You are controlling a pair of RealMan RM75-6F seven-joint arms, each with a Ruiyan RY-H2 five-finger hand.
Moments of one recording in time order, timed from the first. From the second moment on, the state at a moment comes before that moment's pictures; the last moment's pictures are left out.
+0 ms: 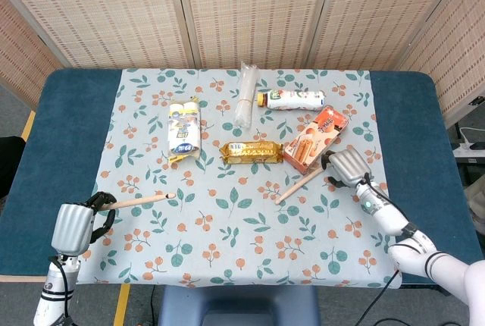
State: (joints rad) left arm -0.24 -1.50 -0.07 -1.36 1.61 1.59 0.10; right arm 0.69 -1.53 0.10 -0.94 -1.45 0.80 0.12
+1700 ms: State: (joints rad) left arm -0.22 -1.50 -0.07 -1.36 1.62 1.60 0.07; right arm 0.69 -1.68 0.04 -0.69 -1.46 0.82 0.06
